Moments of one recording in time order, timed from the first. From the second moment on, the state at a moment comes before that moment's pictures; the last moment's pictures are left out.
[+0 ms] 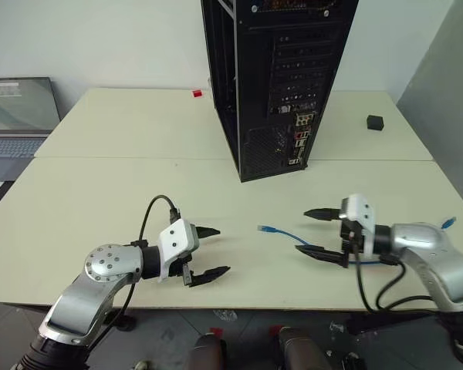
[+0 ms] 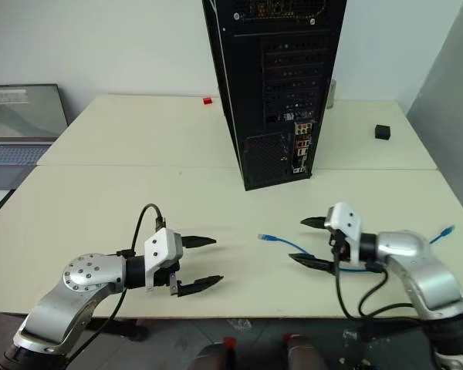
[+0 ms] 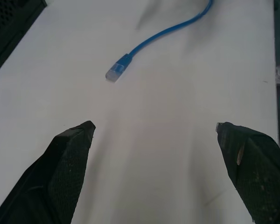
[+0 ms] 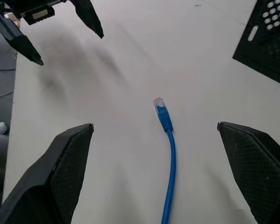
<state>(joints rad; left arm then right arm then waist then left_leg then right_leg) -0.06 0.74 -0.07 -0.39 -0.32 0.34 -0.98 -0.27 -0.69 0.14 -0.20 0.38 0.39 0.99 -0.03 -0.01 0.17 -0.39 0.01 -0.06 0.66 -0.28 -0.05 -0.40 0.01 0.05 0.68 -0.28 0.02</state>
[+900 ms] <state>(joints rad) -0.12 0.71 -0.10 -0.34 -0.30 0.33 -0.97 -0.43 -0.50 0.27 0.23 0.11 0.08 0.99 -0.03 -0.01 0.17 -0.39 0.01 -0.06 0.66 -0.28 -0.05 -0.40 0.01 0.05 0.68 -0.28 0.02</state>
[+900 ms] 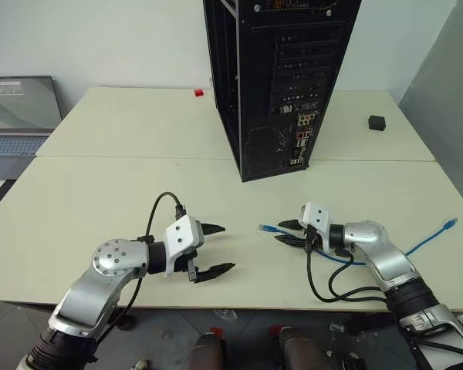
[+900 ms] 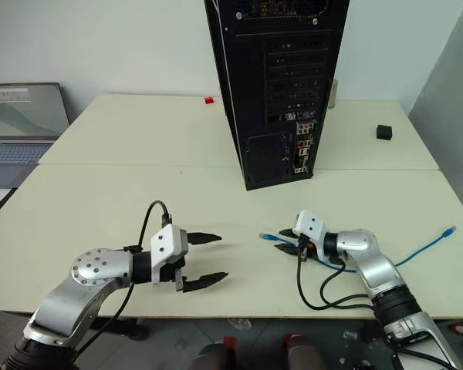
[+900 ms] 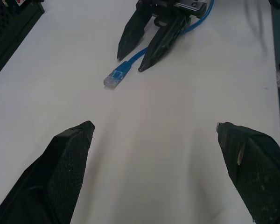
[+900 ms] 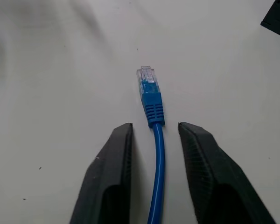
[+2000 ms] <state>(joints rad) -0.32 0.60 -0.23 -0.11 -0.23 0.25 -1.06 -0.46 -0.54 0.37 -0.13 0.10 0.32 1.10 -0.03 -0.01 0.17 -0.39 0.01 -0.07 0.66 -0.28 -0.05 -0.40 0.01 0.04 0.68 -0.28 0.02</state>
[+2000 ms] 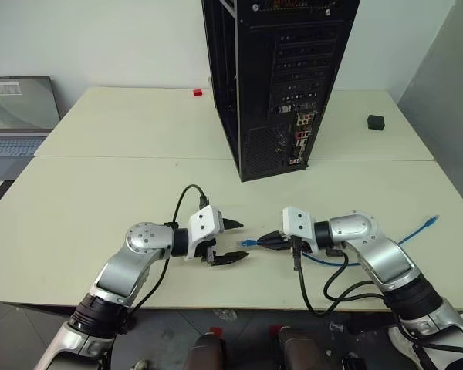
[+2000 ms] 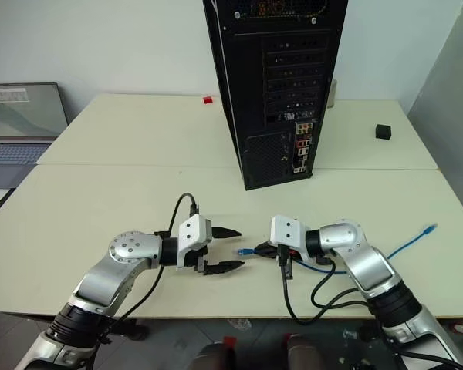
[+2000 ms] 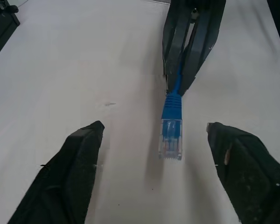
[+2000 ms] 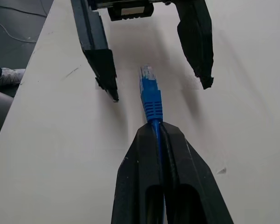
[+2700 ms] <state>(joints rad) -0.32 0.59 -0.25 -0.10 -0.20 0.22 -1.09 -0.46 -0.56 0.38 -0.16 0.10 0.34 1.10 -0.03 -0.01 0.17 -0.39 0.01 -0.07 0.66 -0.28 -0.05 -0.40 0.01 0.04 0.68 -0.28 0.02</state>
